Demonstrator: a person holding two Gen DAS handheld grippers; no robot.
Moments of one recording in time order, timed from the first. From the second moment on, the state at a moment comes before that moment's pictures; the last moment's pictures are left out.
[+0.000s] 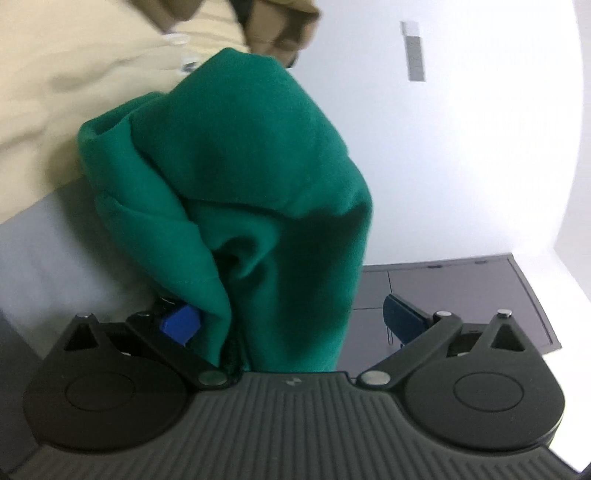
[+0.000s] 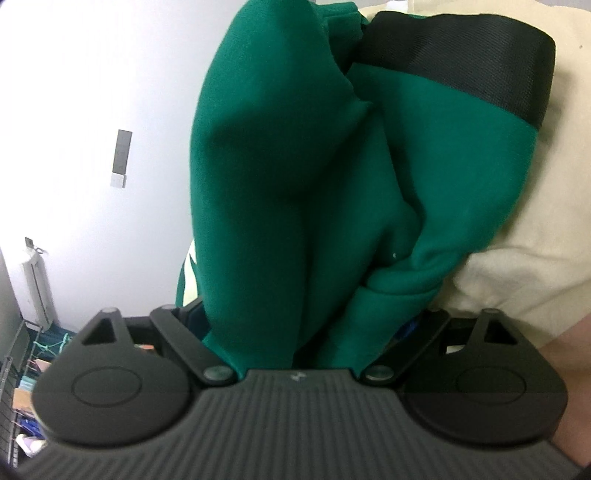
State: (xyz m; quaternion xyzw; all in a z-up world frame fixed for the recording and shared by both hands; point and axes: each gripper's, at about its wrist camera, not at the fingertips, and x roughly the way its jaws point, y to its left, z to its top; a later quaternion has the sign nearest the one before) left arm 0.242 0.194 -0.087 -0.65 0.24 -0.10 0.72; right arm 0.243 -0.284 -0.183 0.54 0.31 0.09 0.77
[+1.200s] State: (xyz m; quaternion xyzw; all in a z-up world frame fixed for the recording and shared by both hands) left arm 0.290 0.209 -0.104 -0.59 0.29 -0.01 0.76; right arm 0.297 -0.274 -0.171 0.52 0.29 0.09 0.80
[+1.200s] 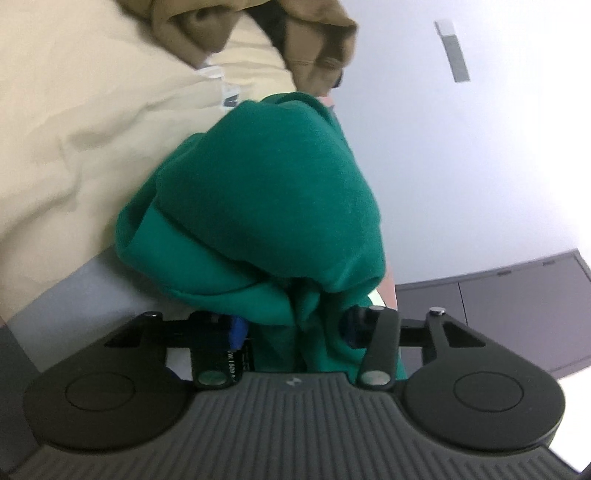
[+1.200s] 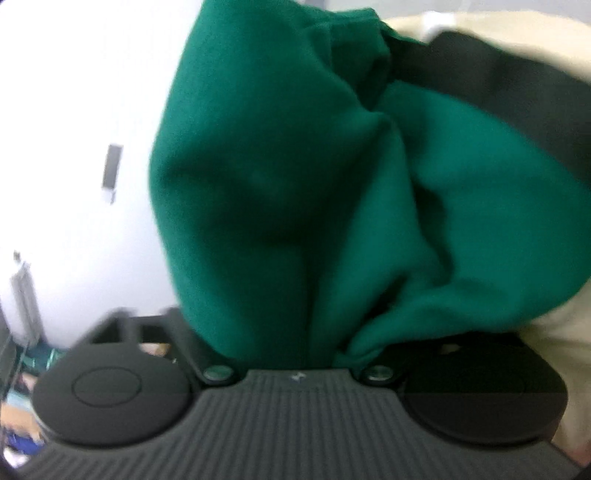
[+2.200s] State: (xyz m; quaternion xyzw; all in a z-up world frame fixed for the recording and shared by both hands) left arm 0.324 0.038 -0.004 -0.52 0.27 -0.19 0.79; right arm 0.238 -0.451 -0.020 0.35 0.16 0.17 0.91
